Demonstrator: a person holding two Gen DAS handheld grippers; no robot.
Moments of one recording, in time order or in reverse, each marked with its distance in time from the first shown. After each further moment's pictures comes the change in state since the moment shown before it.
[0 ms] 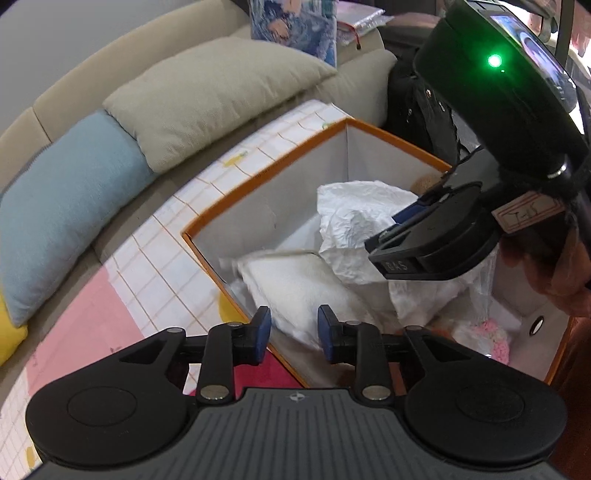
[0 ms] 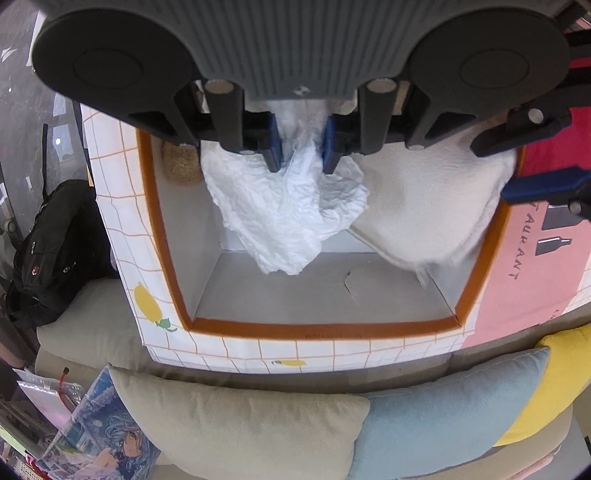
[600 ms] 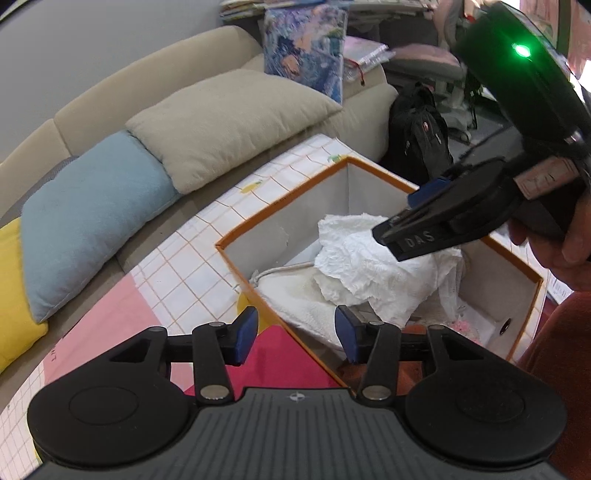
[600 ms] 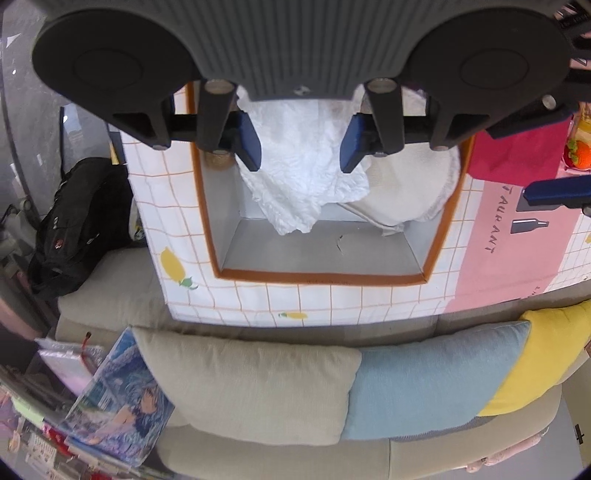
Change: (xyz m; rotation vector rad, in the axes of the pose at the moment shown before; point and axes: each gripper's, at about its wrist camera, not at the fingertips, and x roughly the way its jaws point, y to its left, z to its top) left arm -0.065 0.009 -0.015 -0.045 -0.097 0.004; right arm -0.074 0.007 -0.003 -0.017 -0.113 -0.032
